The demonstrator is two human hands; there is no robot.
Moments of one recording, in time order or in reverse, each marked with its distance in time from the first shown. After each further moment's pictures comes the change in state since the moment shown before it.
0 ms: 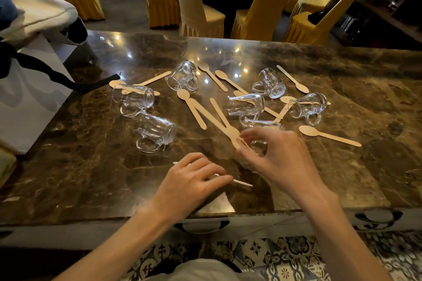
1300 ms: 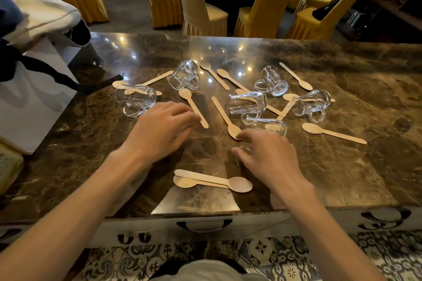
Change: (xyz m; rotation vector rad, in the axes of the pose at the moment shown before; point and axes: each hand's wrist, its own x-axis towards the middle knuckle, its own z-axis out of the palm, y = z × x) left_hand 0.031 -0.078 -0.040 0.082 -0.120 -0.296; right_hand 0.011 0.006 0.032 -0.165 -0.011 0.030
